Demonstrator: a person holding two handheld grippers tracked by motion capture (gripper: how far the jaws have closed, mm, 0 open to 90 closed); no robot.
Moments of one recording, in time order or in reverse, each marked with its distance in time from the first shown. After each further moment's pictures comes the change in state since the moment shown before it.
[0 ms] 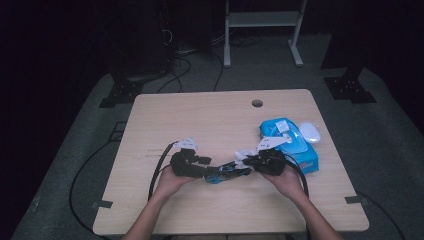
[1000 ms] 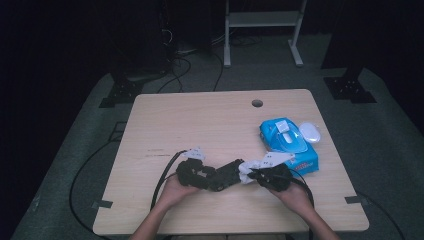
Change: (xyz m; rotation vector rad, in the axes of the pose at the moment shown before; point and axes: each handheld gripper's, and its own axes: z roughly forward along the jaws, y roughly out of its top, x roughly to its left) left arm -0.016 -0.018 0.020 0.088 0.008 0.035; right arm 0.026 -0.028 -0.015 0.041 -0.029 -0.101
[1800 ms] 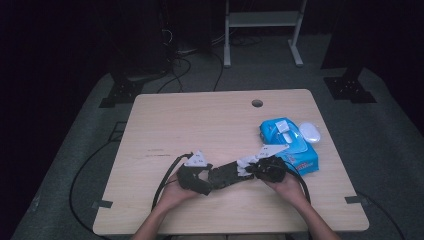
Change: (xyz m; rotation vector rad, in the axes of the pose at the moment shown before) left arm -0.014 -0.003 0.001 -0.031 0.111 0.160; right arm -0.023 0.004 0.024 0.021 0.013 0.074
